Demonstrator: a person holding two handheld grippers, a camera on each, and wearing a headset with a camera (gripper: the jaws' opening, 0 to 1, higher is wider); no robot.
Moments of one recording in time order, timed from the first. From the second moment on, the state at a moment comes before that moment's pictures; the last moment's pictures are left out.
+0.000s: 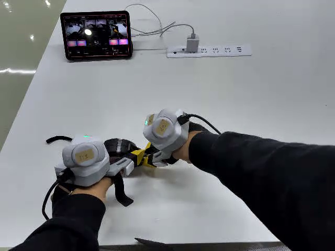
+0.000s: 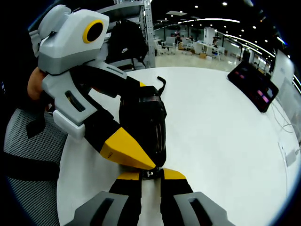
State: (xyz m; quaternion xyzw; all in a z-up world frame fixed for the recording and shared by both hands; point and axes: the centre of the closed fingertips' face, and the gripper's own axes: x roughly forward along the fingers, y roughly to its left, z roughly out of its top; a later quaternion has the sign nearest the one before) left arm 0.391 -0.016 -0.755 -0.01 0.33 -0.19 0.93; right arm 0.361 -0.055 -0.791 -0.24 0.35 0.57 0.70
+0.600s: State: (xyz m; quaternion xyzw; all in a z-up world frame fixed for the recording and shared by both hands) left arm 0.391 -0.016 -0.754 0.00 0.33 -0.19 0.93; right arm 0.362 -0.054 -0.791 -0.28 0.36 0.57 0.69
